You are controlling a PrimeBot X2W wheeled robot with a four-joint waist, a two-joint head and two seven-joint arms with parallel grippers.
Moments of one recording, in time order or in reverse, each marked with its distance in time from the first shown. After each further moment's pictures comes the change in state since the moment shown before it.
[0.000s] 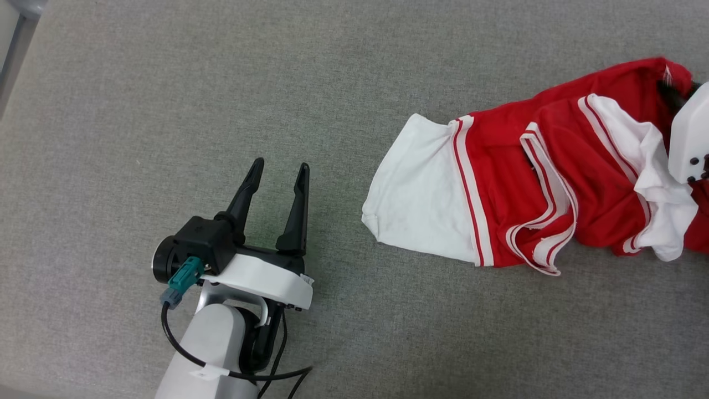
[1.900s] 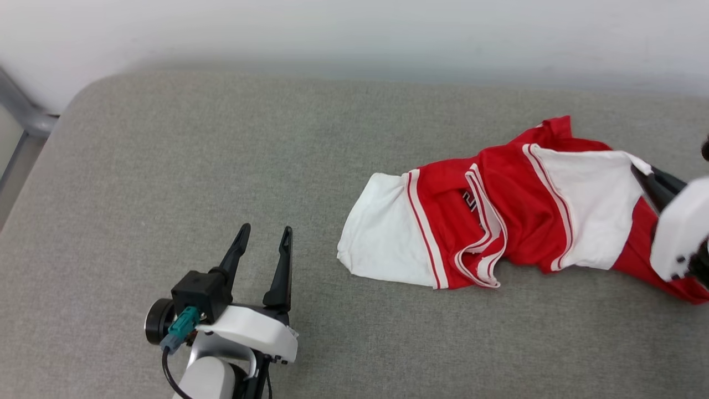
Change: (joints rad) left arm 0.140 -0.003 0.057 0.049 0.040 -0.009 0.000; right arm 0.397 0.086 -0.207 -0.410 0.044 0.000 0.101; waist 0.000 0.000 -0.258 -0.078
